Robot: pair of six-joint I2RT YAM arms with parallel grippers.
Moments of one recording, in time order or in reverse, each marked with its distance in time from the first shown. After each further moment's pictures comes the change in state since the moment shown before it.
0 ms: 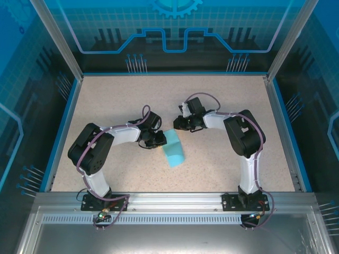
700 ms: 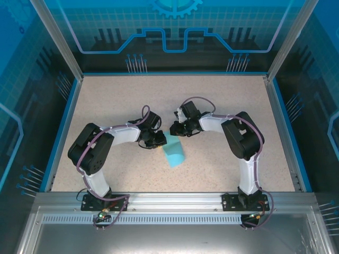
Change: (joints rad) left arm 0.002 0.000 0.000 0.000 0.008 -0.018; right arm 0.071 -0.022 -0.003 -0.105 0.008 0.025
